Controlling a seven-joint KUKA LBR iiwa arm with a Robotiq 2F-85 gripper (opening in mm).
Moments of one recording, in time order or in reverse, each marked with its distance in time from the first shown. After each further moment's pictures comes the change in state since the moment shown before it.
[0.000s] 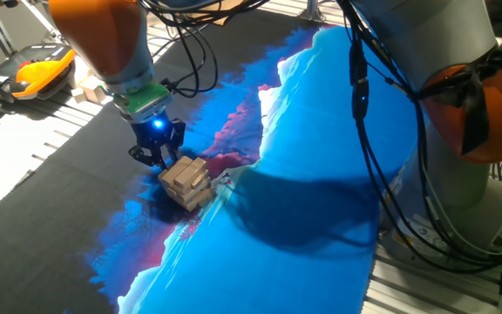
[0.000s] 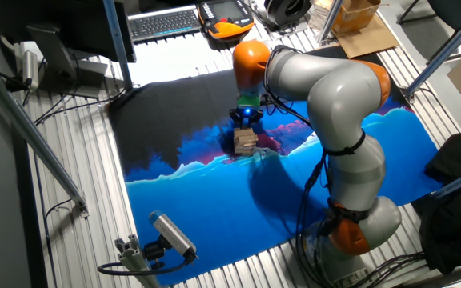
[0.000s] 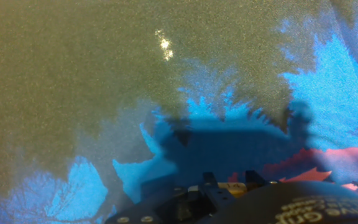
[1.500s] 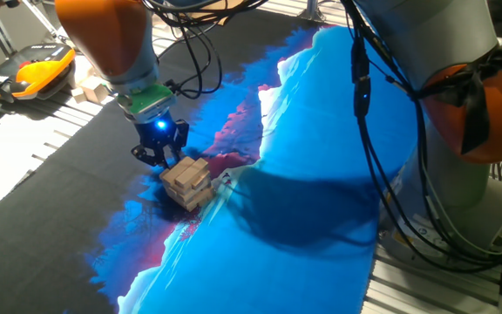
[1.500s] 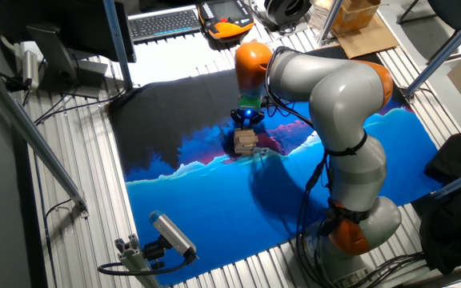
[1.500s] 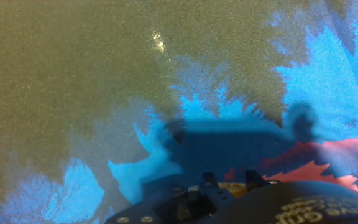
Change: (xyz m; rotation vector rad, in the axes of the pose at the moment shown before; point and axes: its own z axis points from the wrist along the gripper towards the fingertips) arm 0.005 -0.004 0.001 -0.003 -0.002 0.031
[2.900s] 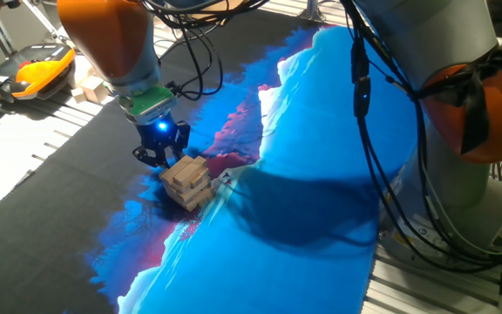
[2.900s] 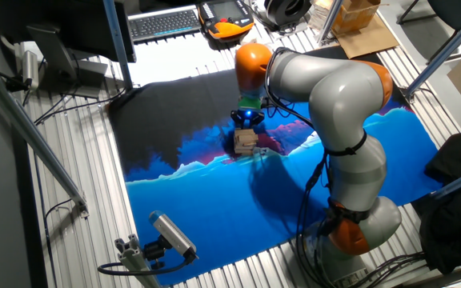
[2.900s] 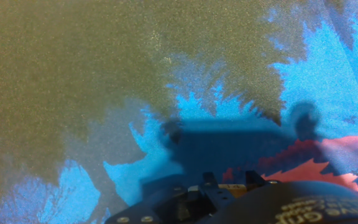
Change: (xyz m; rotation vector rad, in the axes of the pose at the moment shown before) arm 0.000 -0.001 0.004 -0.003 0.003 0.012
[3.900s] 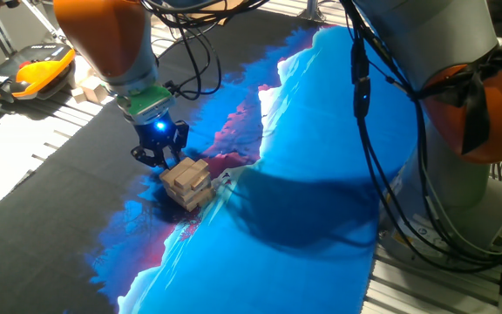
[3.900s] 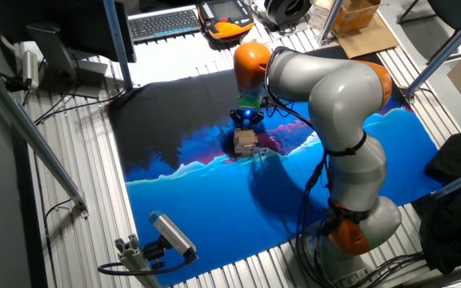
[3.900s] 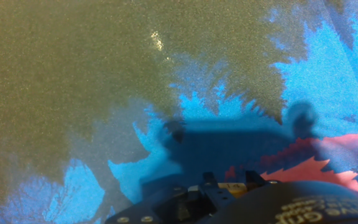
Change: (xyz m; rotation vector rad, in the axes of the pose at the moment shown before) arm 0.001 0.002 -0.004 0.006 0.000 0.004
